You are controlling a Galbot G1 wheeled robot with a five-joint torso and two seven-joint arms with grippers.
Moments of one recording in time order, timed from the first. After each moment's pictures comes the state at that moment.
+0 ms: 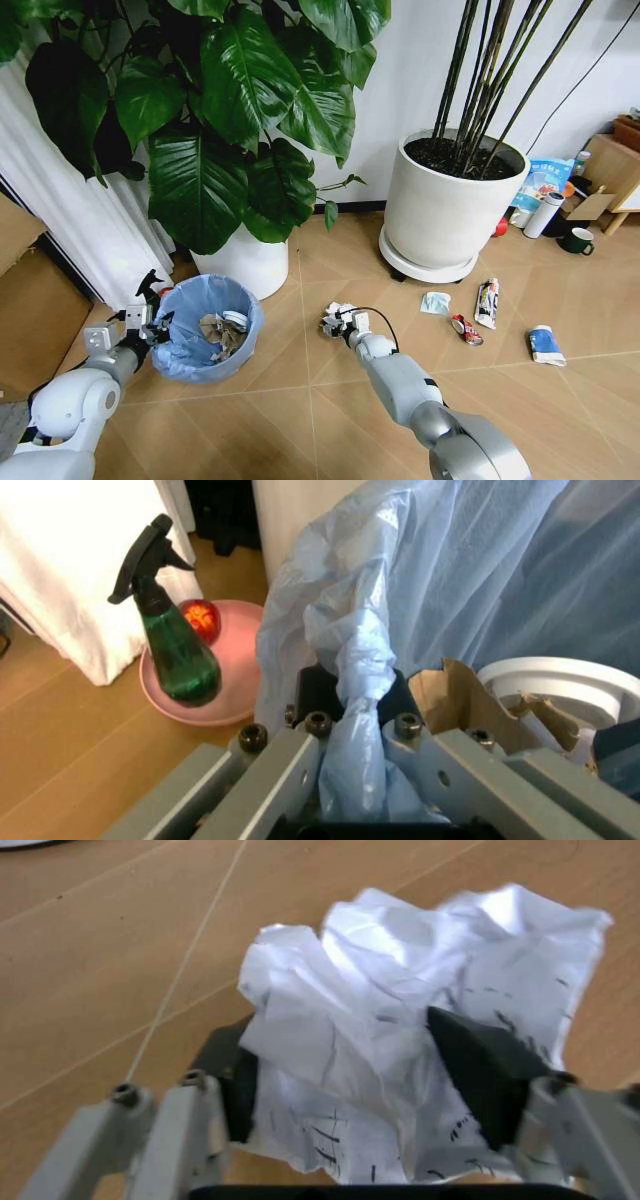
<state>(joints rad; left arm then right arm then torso) 1.32 -1.05 -0.71 -1.88 -0.54 0.57 0.04 -0.54 1.60 0.23 0.44 0.15 -0.03 -0.17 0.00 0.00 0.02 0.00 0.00</state>
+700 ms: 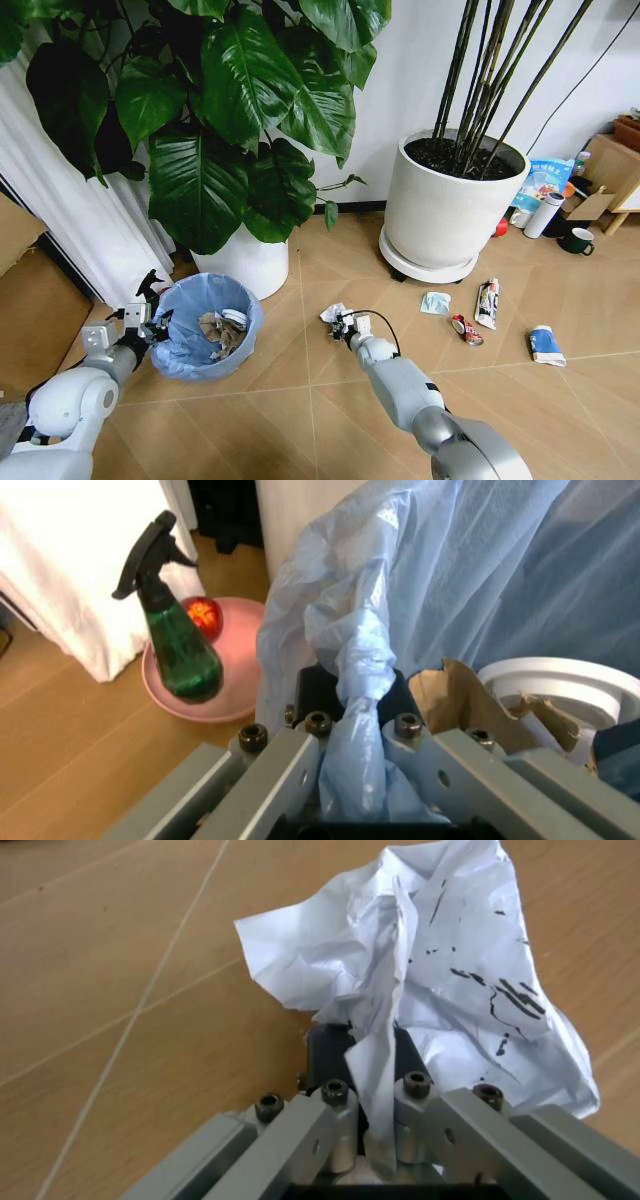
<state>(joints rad) 1.33 -1.05 -0.72 -1.88 -0.55 0.57 0.05 -0.57 1.59 0.23 0.49 0.15 -0.03 -0.14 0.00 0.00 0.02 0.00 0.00</state>
